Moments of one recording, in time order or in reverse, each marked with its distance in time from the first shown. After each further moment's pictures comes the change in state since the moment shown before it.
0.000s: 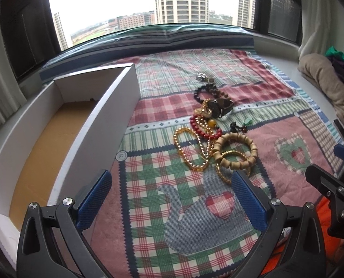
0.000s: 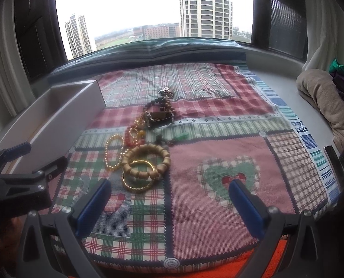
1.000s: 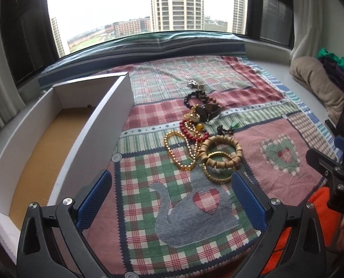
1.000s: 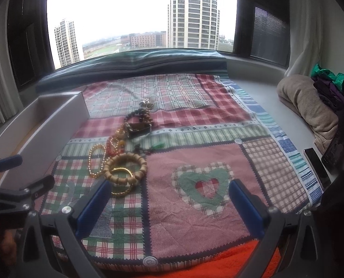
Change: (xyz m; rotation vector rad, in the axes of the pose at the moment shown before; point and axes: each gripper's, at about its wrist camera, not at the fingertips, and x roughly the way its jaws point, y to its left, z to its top) left arm -0.036 -0.011 -0.007 -0.018 -0.090 -0.014; right arm -0.025 -0.021 0.001 0.021 -0.063 -0.096
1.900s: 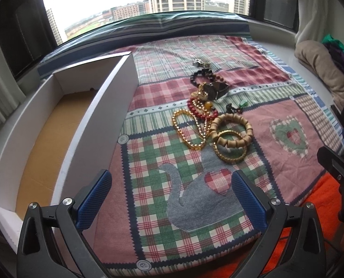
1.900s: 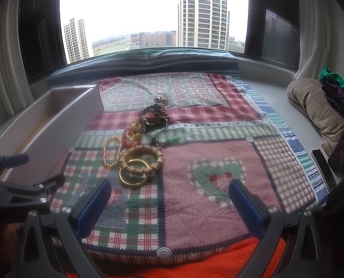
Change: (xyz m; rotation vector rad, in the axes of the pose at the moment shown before) left arm 0.017 0.011 -0.002 0.059 0.152 -0.001; right arm -0.009 0.019 -0.013 -0.042 0.004 0.051
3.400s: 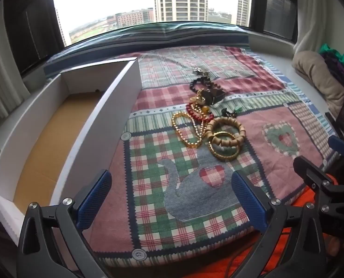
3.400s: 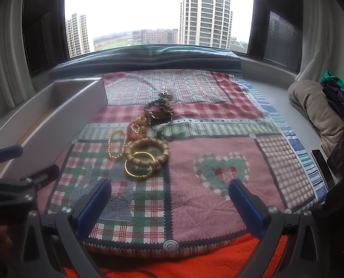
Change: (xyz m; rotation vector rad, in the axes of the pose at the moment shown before) left arm -0.026 0.002 -0.023 -0.046 -0.066 -0.014; right arm -0.005 0.014 -0.013 -0.023 0.025 -0.017
